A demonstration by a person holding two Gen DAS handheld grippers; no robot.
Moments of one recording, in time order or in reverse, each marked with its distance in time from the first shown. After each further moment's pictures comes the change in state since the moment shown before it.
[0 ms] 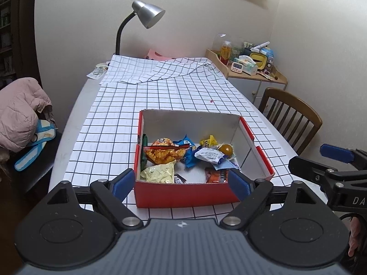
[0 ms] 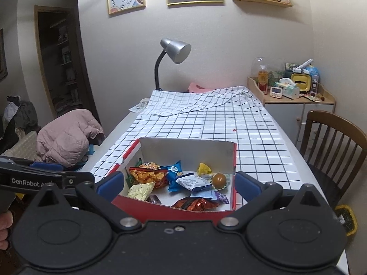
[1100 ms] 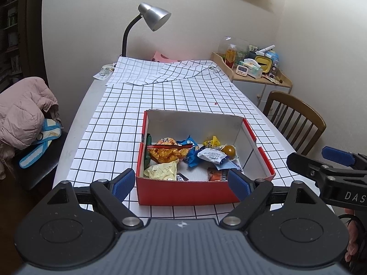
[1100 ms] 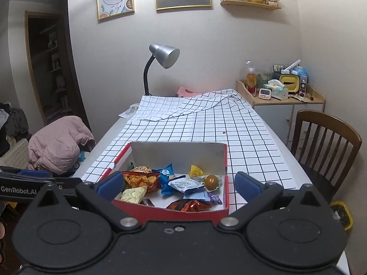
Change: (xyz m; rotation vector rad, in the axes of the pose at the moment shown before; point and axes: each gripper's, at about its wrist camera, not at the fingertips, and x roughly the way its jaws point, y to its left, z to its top) left arm -0.009 -0.004 -0.006 -0.020 -0.014 0.023; right arm -0.002 0.003 -0.005 0.039 -0.017 -0.037
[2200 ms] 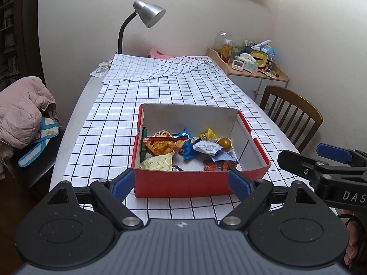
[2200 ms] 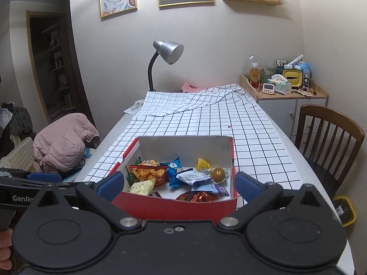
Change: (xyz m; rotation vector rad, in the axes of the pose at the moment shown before) left arm -0.003 -0.008 -0.011 0.023 0.018 -0.008; right arm -0.008 0.007 -0.006 0.013 0.025 0.009
